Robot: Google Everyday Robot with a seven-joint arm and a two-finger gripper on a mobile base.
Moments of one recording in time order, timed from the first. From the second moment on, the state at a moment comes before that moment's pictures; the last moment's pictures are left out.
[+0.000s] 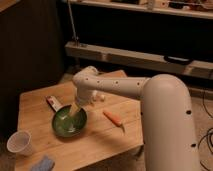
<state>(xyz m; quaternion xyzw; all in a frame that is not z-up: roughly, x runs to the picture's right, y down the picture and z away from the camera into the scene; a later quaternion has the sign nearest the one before) -0.138 0.120 0.841 -0.08 -0.37 -0.81 0.46</state>
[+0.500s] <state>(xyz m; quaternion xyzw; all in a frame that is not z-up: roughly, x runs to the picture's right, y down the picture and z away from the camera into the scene) -0.132 0.143 0.850 -0.09 -0.40 -0.77 0.49</state>
